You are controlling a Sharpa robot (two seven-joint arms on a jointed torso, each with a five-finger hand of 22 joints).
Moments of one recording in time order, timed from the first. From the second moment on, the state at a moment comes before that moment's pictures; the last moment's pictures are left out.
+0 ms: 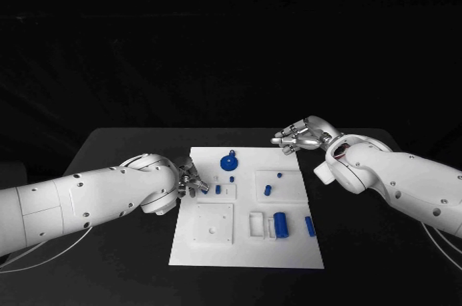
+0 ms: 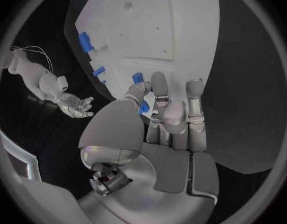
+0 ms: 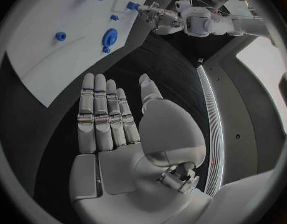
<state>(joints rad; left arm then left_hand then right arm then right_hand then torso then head) 1.35 -0.67 -0.24 1.41 -0.98 -0.22 -0.56 1.20 -0.01 0.19 -0.09 0.60 1.24 0.06 0.06 0.29 1.48 -0.05 0.61 0.20 1.43 -0.11 1.28 0.80 0.04 1.26 -0.13 0.60 1.31 1.09 -0.79 0.22 1.35 -0.91 -0.30 -0.04 1.25 0.00 -0.12 -0.06 0.28 1.07 0.12 0.07 0.06 1.27 0.08 0.08 0.06 1.32 0.06 0.06 0.17 0.10 1.24 0.06 0.07 0.08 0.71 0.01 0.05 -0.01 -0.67</state>
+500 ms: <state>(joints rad) 1.35 -0.67 -0.24 1.42 -0.99 -0.28 -0.56 1.20 -0.01 0.19 -0.09 0.60 1.24 0.06 0.06 0.29 1.48 -0.05 0.62 0.20 1.44 -0.11 1.29 0.81 0.04 1.26 -0.13 0.61 1.31 1.09 -0.79 0.22 1.35 -0.85 -0.29 -0.02 1.25 0.00 -0.12 -0.06 0.29 1.06 0.12 0.07 0.06 1.23 0.09 0.07 0.06 1.29 0.08 0.06 0.07 0.10 1.20 0.08 0.07 0.07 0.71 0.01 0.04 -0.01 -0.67</state>
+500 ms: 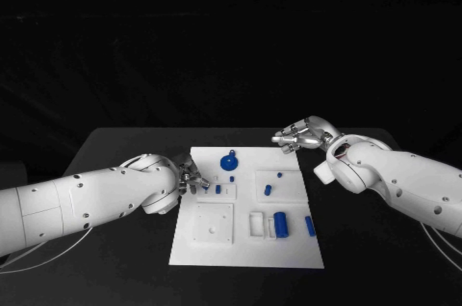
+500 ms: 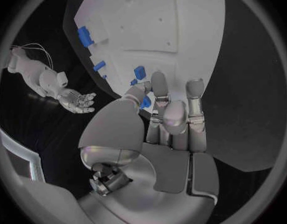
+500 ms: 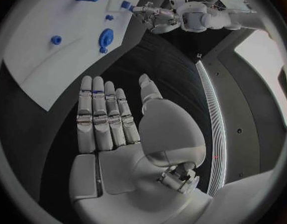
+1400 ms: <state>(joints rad) 1.33 -0.67 -0.24 1.43 -1.02 -0.27 -0.56 1.20 -0.02 0.19 -0.09 0.59 1.24 0.06 0.06 0.29 1.48 -0.05 0.62 0.21 1.44 -0.11 1.29 0.80 0.04 1.26 -0.13 0.61 1.31 1.09 -0.79 0.22 1.35 -0.83 -0.28 -0.02 1.25 0.00 -0.12 -0.06 0.29 1.06 0.12 0.07 0.06 1.23 0.09 0.07 0.06 1.29 0.09 0.06 0.07 0.10 1.20 0.09 0.07 0.07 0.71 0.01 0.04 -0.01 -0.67</state>
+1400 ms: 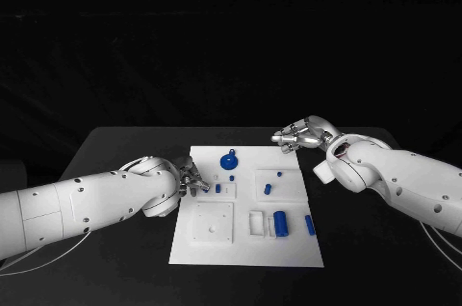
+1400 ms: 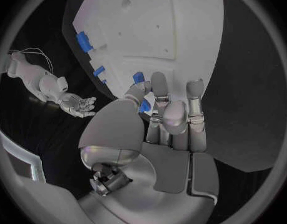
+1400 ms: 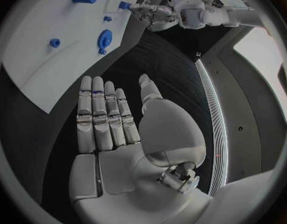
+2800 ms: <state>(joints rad) 1.33 -0.68 -0.23 1.42 -1.02 -0.24 -0.54 1.19 0.01 0.19 -0.08 0.58 1.25 0.06 0.06 0.29 1.48 -0.05 0.66 0.27 1.44 -0.12 1.35 0.86 0.04 1.26 -0.13 0.63 1.31 1.08 -0.79 0.22 1.34 -0.83 -0.28 -0.02 1.25 0.00 -0.12 -0.06 0.31 1.06 0.13 0.07 0.06 1.23 0.09 0.07 0.06 1.28 0.08 0.06 0.07 0.10 1.19 0.09 0.07 0.07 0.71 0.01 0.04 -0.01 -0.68</state>
